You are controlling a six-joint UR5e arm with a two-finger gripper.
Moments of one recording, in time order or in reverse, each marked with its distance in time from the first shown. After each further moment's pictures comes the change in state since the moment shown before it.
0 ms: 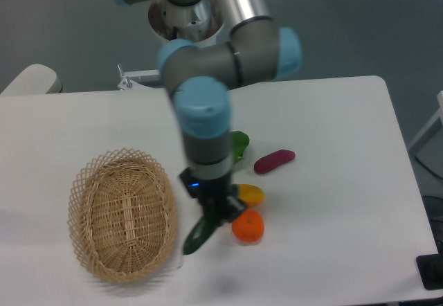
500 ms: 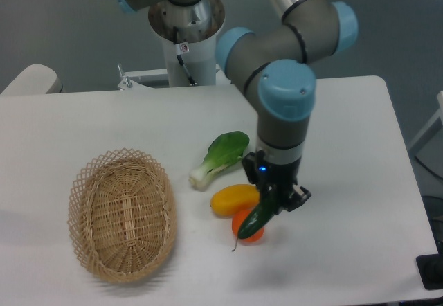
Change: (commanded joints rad) arm 0.072 -0.002 0.011 -0.015 -0.031 0.135
